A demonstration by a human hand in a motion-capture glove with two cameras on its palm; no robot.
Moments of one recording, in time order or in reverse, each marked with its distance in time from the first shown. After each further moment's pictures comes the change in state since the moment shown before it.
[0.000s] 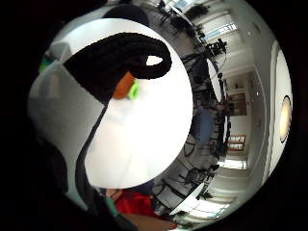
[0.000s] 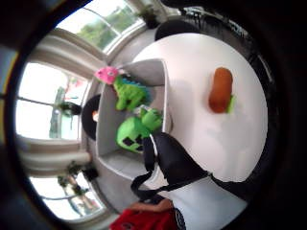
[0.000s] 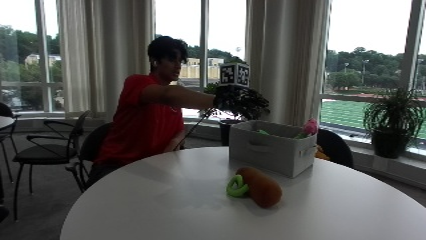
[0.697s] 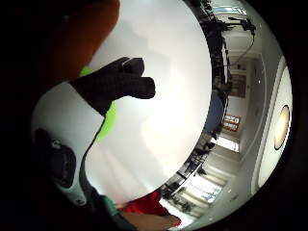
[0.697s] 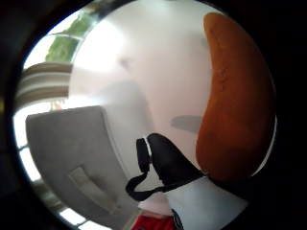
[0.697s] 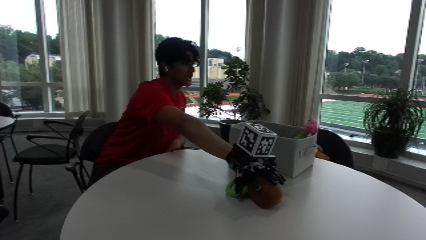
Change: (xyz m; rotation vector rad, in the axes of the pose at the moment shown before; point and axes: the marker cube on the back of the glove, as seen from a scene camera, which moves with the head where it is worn) arm 0.046 -0.105 0.209 -0.309 0.056 0.193
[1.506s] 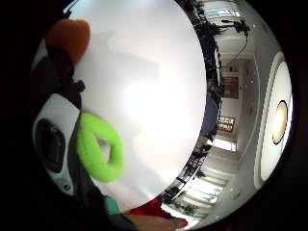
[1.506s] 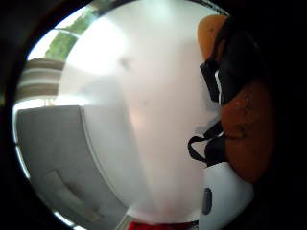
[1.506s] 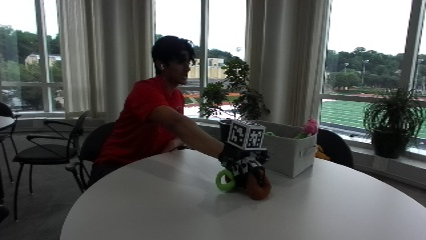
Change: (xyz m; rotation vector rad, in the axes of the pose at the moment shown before) arm 0.007 0.015 0.009 0.116 -0.005 -0.023
